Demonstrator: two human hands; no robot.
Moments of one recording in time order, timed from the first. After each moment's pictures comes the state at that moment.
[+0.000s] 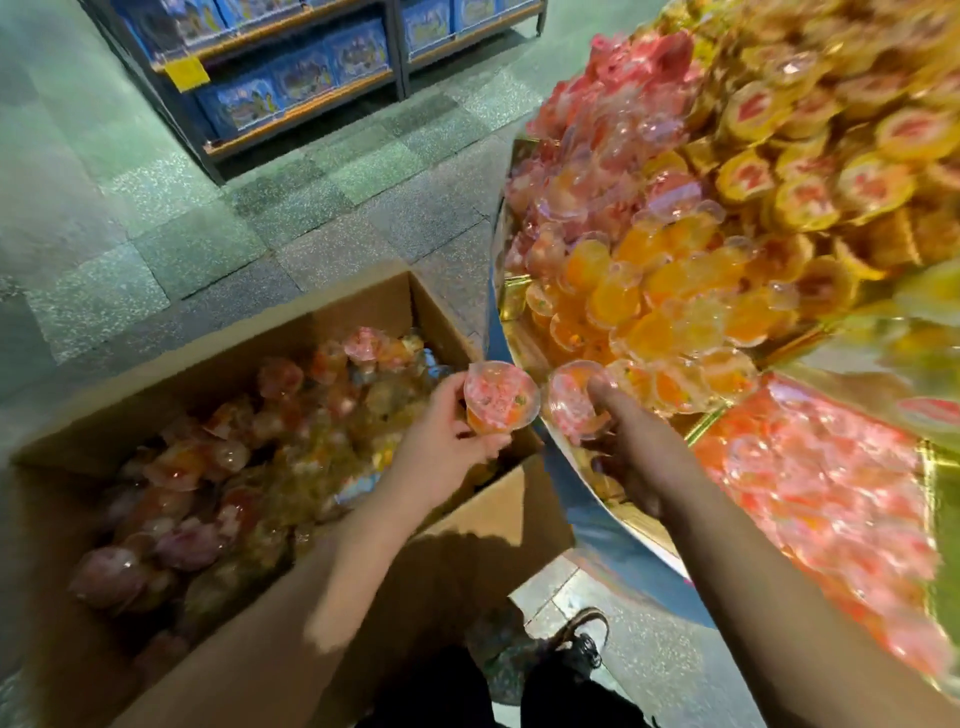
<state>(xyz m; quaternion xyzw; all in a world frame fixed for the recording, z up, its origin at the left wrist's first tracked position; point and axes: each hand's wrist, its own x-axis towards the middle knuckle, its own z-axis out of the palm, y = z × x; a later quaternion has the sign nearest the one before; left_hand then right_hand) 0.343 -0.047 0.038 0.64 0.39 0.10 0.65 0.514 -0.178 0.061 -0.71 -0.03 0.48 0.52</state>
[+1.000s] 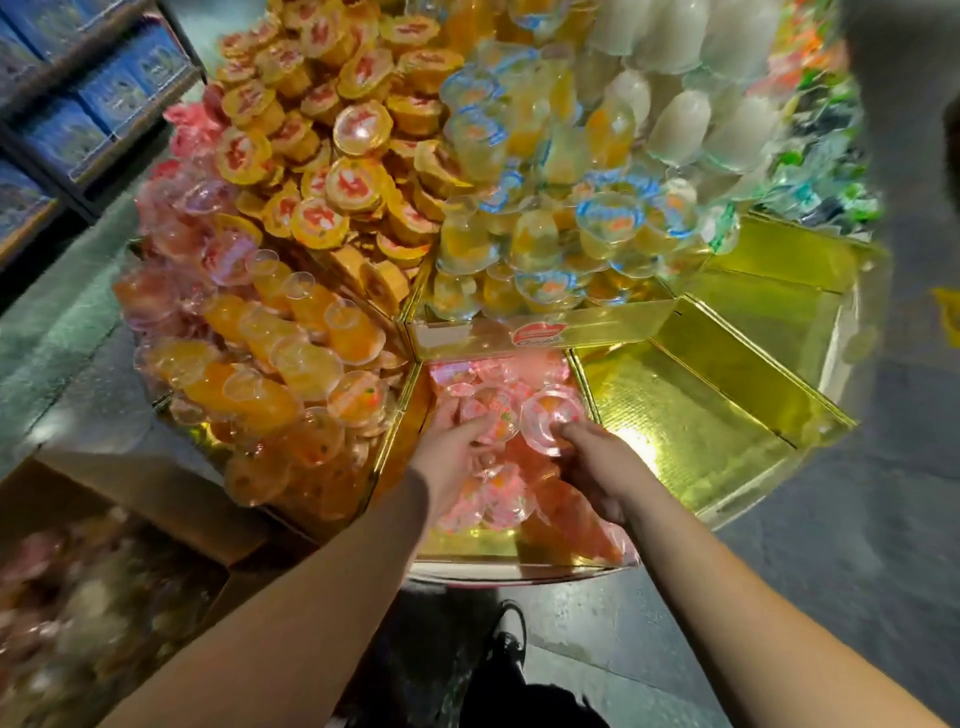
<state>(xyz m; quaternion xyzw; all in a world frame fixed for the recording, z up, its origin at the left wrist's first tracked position) 0.660 -0.304 0.011 0.53 0.33 -0.11 0.77 0.716 -0.482 0.014 -0.63 0.21 0.36 0.65</state>
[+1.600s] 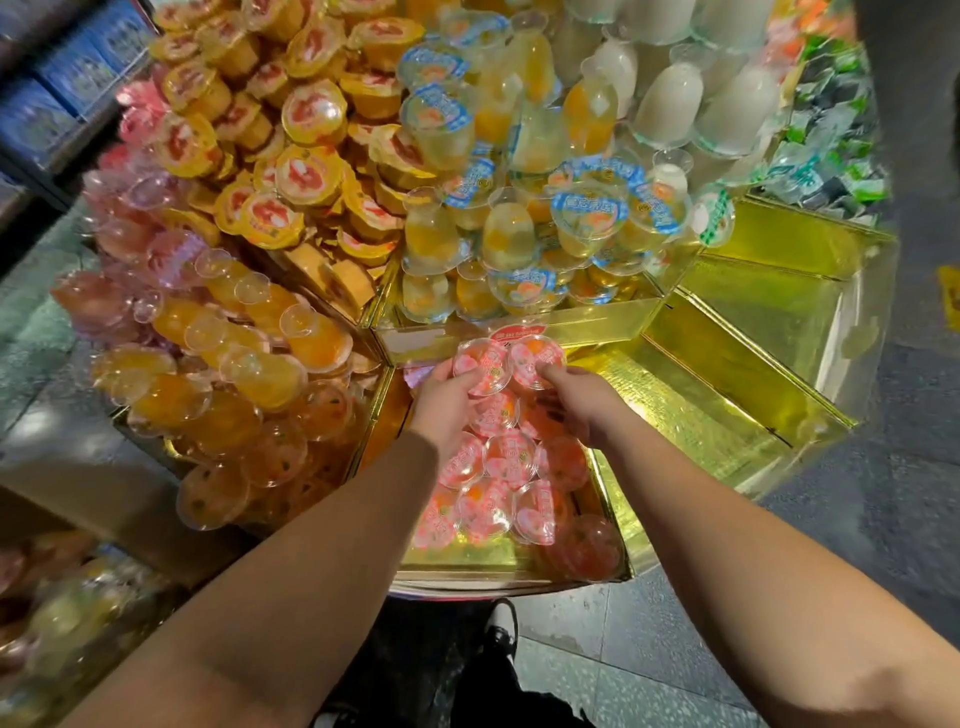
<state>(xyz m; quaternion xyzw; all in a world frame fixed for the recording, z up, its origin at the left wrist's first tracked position) 0.749 -0.312 -0.022 0.50 0.39 -0.04 0.77 0.815 -0.469 -0.024 -0.70 0.18 0.34 0.60</state>
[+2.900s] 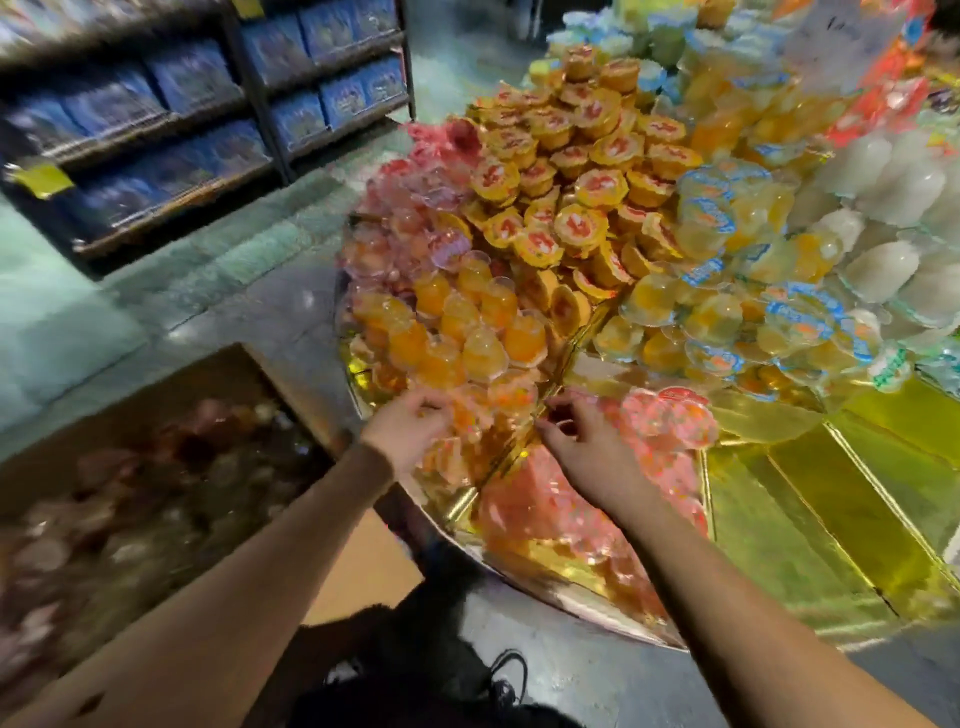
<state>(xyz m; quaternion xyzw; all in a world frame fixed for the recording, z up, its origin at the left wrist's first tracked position) 0.523 -0.151 0.079 0.74 0.38 0.04 0.56 0.648 -0.340 0.096 -0.86 -0.26 0.23 0.37</state>
